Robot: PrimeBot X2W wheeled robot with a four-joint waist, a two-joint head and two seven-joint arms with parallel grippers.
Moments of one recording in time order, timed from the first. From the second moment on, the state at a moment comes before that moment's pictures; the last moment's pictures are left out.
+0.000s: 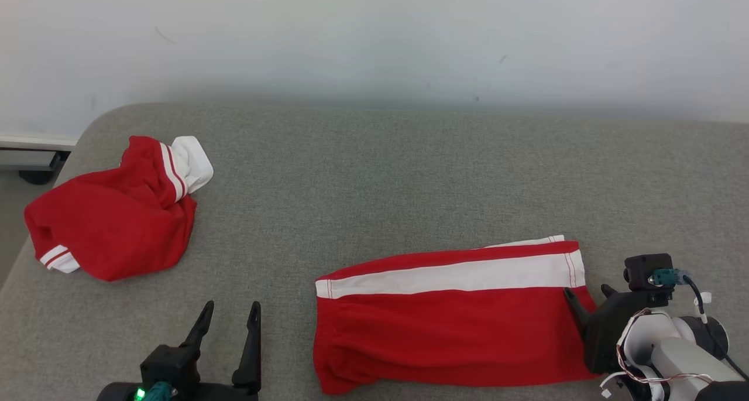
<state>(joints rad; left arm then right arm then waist) -0.05 0.15 -0.34 0.15 -0.21 0.12 -0.11 -0.41 -0.39 0.62 0.65 0.83 -0.10 0.07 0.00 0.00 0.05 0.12</state>
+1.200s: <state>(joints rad) -0.06 0.13 -0.33 0.17 -0.21 0.12 -0.10 -0.56 -0.47 0.65 0.90 0.82 0.05 0.14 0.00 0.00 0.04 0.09</state>
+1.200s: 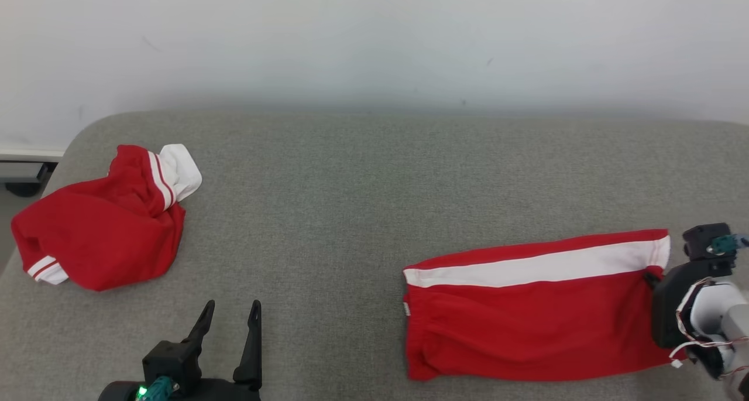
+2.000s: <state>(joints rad) -0.04 0.13 -0.33 0.17 -0.22 0.12 -0.10 -0.47 -0.44 0.52 0.59 1.19 0.12 0.29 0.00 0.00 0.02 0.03</state>
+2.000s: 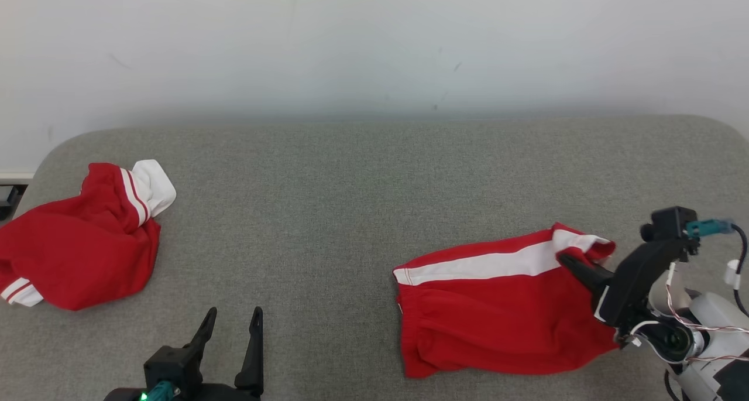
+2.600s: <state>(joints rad) -0.05 0.11 -0.35 0.18 -0.22 0.12 -0.08 -0.44 -0.45 0.56 0.34 1.25 0.12 0.41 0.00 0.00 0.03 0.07</state>
